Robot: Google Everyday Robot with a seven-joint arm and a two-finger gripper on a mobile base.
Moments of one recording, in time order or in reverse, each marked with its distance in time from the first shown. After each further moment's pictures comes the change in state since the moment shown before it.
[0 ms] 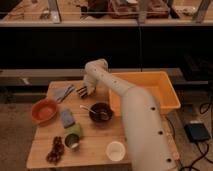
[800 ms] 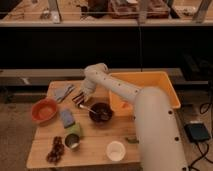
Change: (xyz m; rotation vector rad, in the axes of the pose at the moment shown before) arm -0.053 0.053 -0.020 -0.040 -0.135 -0.093
